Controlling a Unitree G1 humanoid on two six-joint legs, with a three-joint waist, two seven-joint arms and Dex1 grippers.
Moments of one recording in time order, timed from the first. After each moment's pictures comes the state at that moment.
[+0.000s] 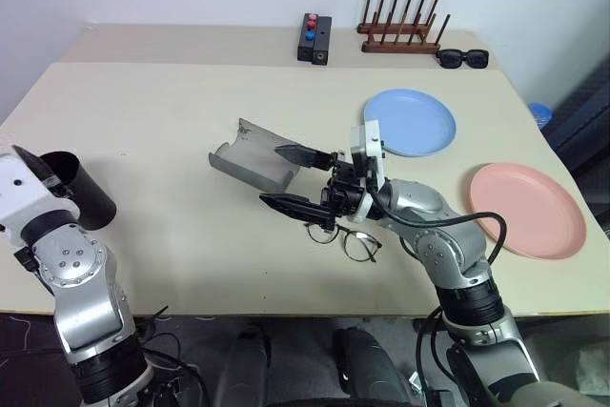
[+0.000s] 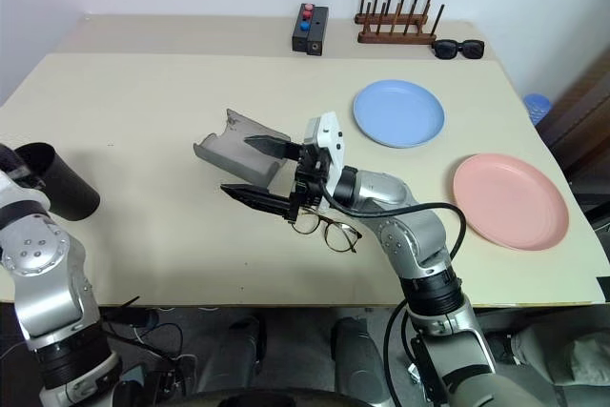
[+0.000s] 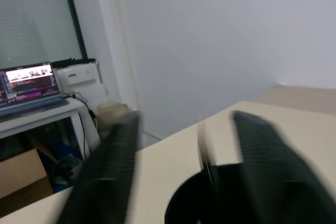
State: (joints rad) left arm -0.17 0.18 0.54 -0.42 0.10 0.31 0.38; right arm -0.48 -0.24 0.16 -0.26 0.61 0.52 0.86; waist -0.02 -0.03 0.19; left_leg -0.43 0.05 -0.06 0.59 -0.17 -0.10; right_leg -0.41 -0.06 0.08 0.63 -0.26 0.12
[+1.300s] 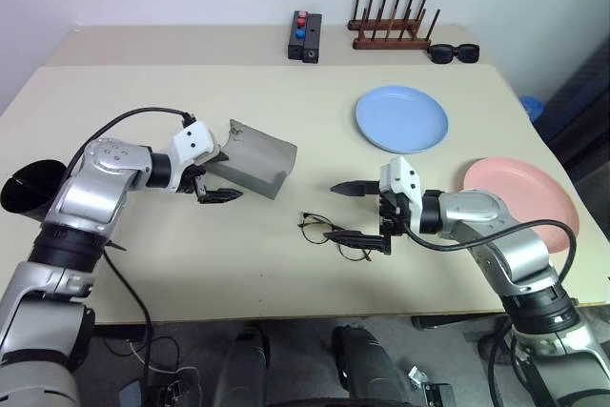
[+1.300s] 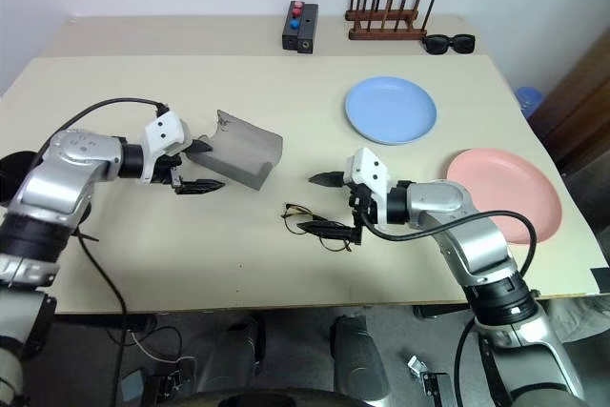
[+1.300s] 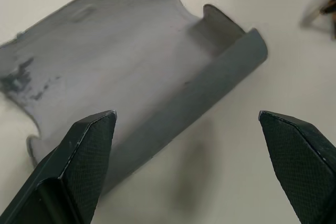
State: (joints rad) left arm -0.73 0.79 -0.22 0.35 -0.11 0.29 -1.15; right arm -0.36 -0.62 0.14 -0.25 0.45 0.47 1.05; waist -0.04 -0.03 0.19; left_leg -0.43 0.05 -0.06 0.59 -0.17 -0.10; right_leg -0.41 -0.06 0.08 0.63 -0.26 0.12
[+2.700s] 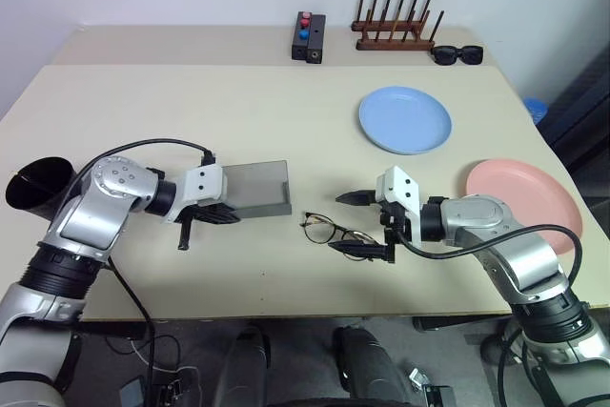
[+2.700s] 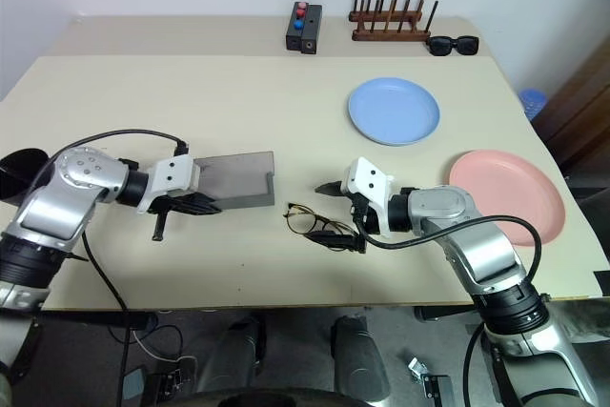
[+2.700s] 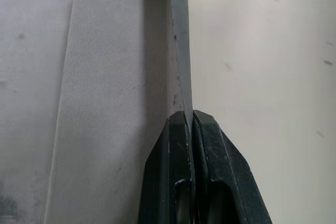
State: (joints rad) left arm -0.57 0.84 -0.22 0.09 -0.10 0.26 -1.36; right arm -0.37 -0.66 0.18 -0.31 0.40 0.57 1.02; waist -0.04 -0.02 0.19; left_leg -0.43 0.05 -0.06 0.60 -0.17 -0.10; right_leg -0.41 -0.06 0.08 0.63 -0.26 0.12
